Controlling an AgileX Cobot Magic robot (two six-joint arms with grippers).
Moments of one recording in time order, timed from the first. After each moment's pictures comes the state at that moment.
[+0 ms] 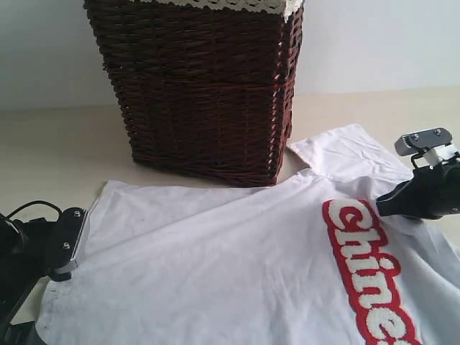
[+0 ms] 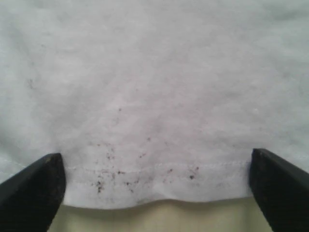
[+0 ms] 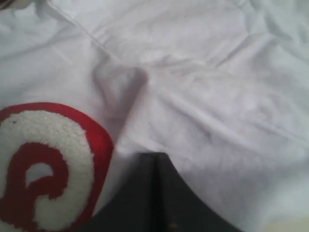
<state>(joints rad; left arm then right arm) -0.21 1.74 -0.69 -0.35 0.66 1.55 -0.18 2.00 -0.81 1.65 0.46 -2.06</state>
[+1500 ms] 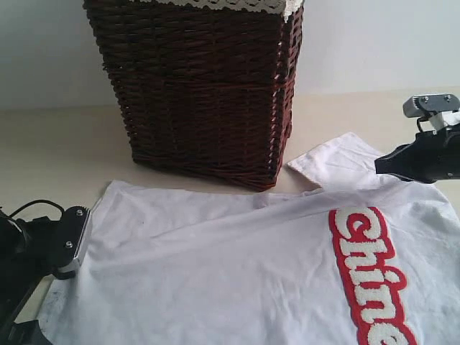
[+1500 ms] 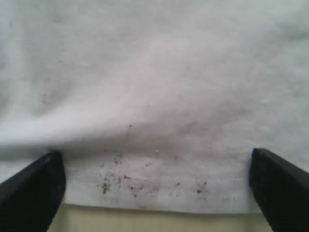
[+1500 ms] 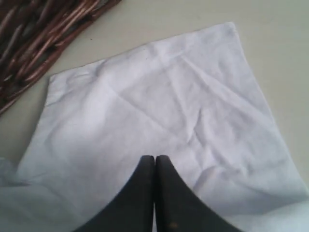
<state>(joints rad) -0.21 1.75 -0.69 -0.36 0.64 1.57 -0.18 1.98 -0.93 1.73 0.55 -2.00</state>
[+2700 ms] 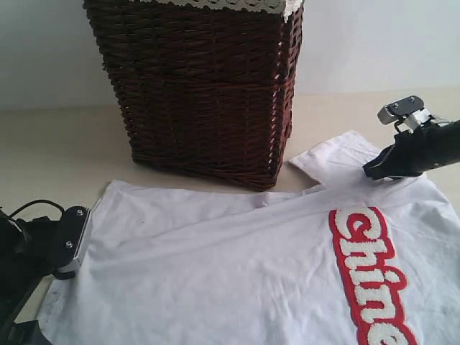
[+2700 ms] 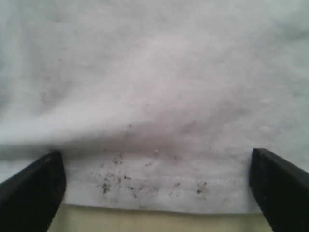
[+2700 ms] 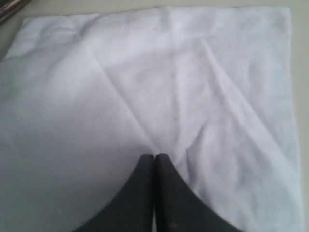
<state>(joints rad) -0.21 1.75 -0.69 -0.36 0.64 1.57 -0.18 2.23 -1.28 1.17 0.60 -1.68</state>
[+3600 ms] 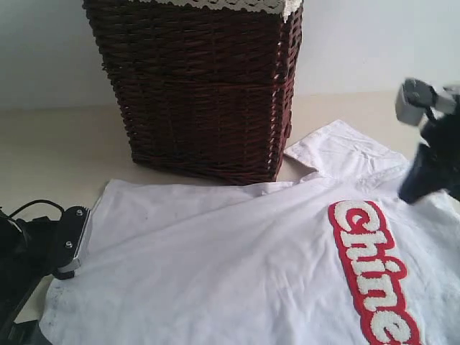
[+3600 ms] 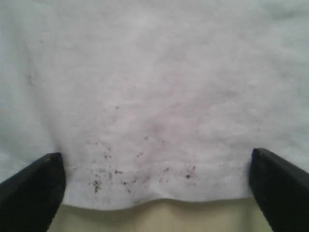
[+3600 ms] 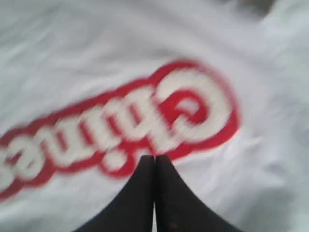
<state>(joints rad) -0.21 1.75 -0.69 -0.36 0.64 1.57 -0.13 1.83 -1.21 0.44 1.16 -1.48</state>
